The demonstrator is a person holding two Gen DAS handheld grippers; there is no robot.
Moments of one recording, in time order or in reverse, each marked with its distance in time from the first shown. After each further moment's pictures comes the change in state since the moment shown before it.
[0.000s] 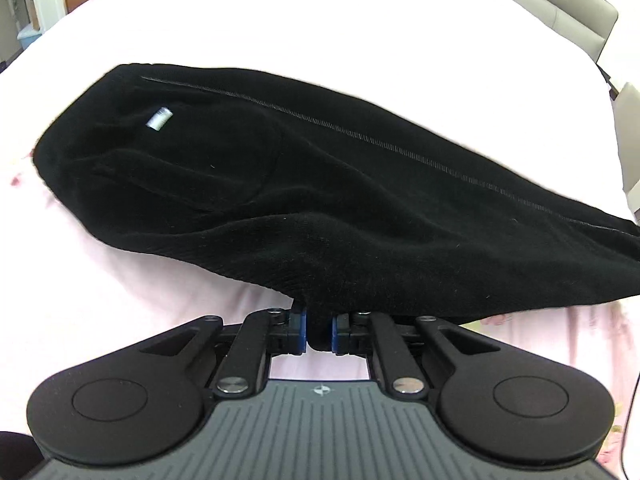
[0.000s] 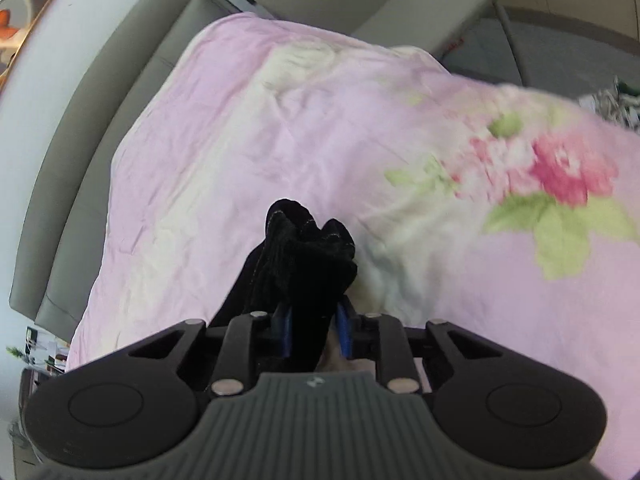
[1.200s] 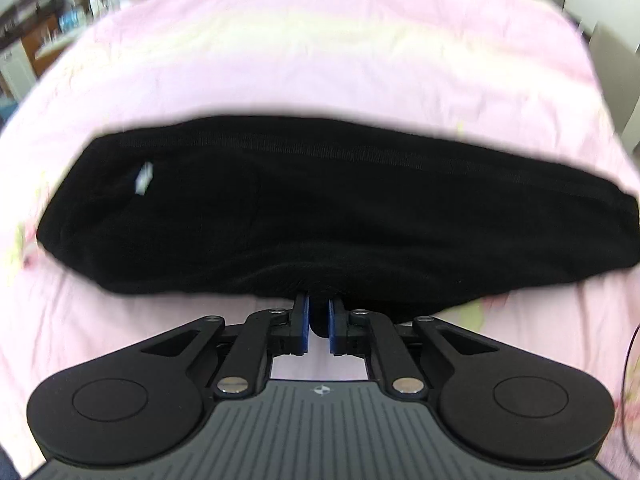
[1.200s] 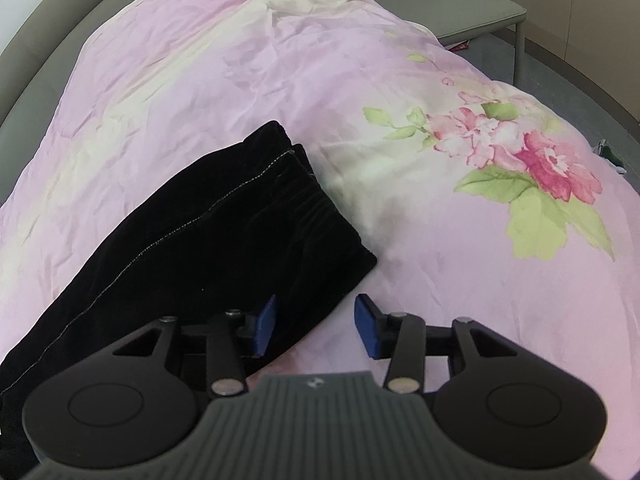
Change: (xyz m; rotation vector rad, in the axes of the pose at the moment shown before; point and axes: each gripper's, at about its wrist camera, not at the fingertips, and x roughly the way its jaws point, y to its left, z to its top) left arm 0.016 -0.026 0.019 0.200 0.047 0.064; right arm 0.043 -0.019 -0.044 -0.282 0.164 -0.227
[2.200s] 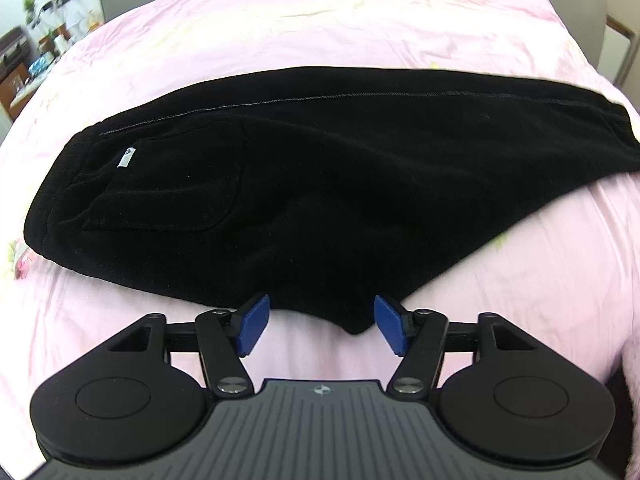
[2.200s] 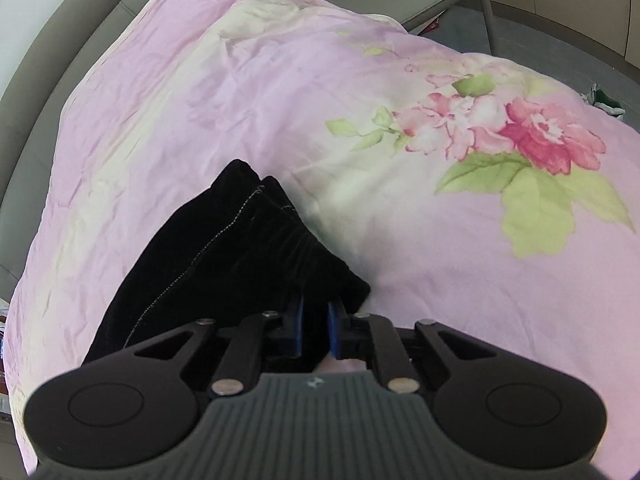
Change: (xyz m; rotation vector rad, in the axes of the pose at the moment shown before) left arm 0.003 -0.010 -0.076 0.227 -0.095 0.017; right arm 0.022 -0.025 0.011 0.208 -0.024 0.059
